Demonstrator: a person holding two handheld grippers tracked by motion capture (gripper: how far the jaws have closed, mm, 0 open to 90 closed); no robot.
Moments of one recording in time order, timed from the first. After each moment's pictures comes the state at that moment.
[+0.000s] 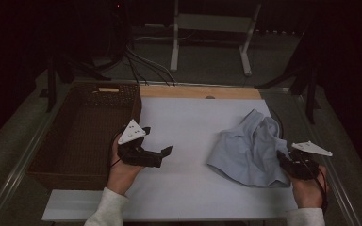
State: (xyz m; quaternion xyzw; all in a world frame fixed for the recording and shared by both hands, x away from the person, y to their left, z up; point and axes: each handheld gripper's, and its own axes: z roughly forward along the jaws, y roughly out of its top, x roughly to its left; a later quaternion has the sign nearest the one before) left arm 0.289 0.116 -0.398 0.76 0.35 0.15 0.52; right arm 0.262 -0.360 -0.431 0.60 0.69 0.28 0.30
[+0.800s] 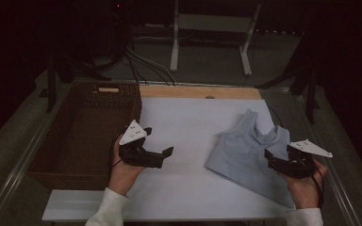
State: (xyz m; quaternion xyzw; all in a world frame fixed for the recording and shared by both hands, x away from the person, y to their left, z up) left arm 0.289 0.112 -0.400 0.76 0.34 0.15 0.53; right arm 0.260 -0.342 -0.422 0.56 0.69 0.35 0.30
